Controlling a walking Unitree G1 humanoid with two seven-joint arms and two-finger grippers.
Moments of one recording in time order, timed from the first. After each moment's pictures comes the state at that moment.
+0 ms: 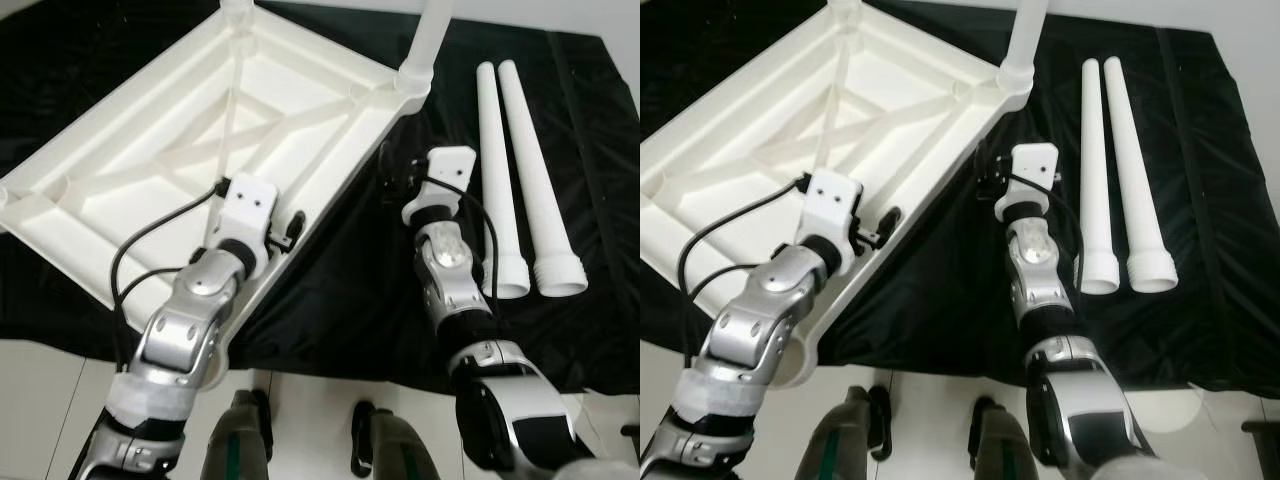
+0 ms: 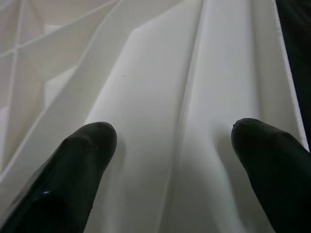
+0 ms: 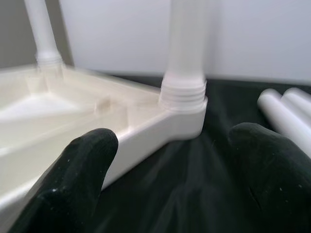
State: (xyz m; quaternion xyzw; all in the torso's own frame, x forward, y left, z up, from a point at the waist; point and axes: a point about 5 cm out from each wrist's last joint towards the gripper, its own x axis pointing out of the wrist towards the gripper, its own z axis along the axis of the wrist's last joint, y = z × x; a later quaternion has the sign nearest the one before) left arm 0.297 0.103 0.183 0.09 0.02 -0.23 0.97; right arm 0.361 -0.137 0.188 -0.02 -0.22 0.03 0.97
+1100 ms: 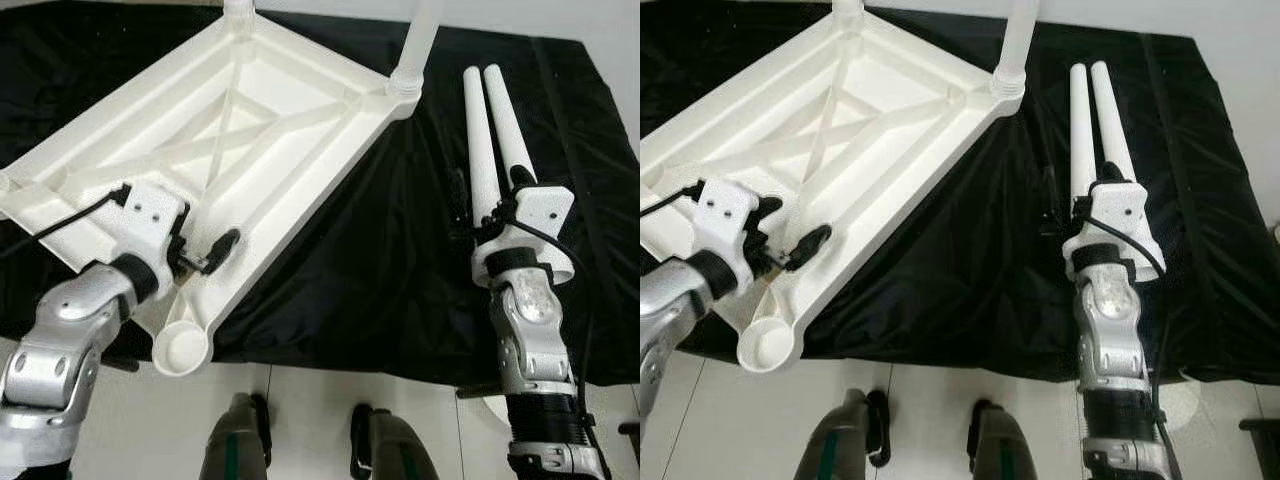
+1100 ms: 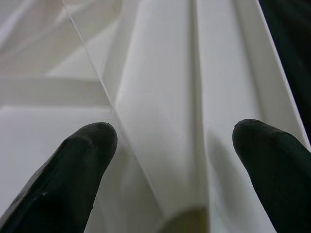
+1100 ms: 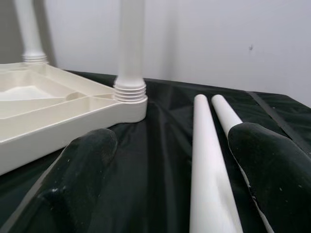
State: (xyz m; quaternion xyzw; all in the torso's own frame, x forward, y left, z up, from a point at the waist) left arm 0.251 0.189 0.179 0.14 0.06 -0.29 0.94; right arm 0.285 -0.195 0.190 -0.06 -0.20 0.01 0.98
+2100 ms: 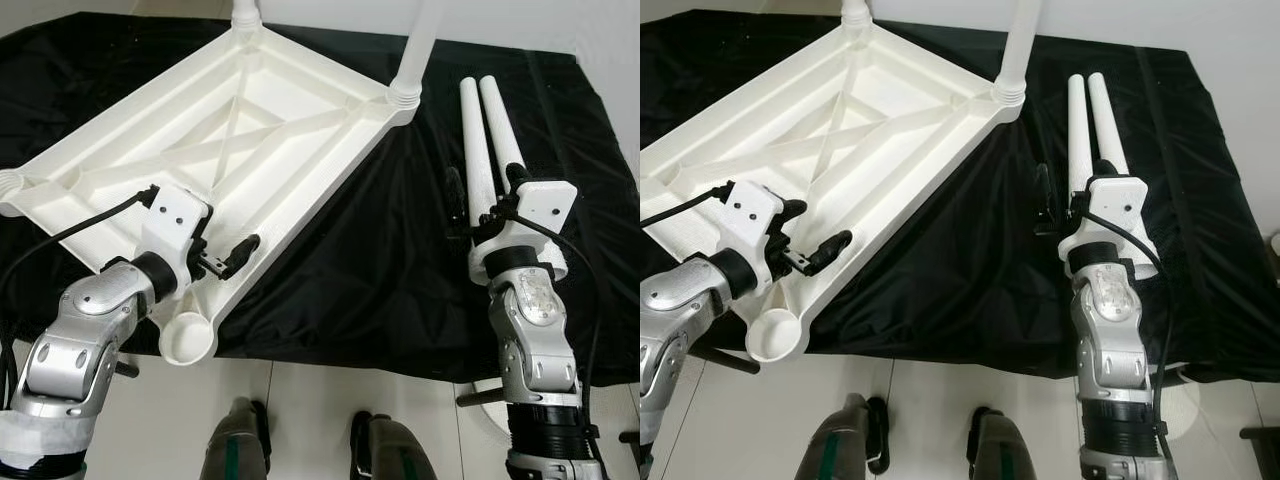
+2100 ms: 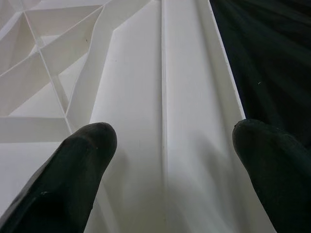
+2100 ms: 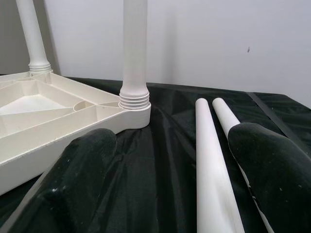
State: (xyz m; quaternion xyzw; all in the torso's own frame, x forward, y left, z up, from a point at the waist) left arm 0.266 0.167 0.184 0.14 0.04 -0.32 0.94; right arm 0.282 -0.188 0.199 -0.04 -0.19 0.00 0.98
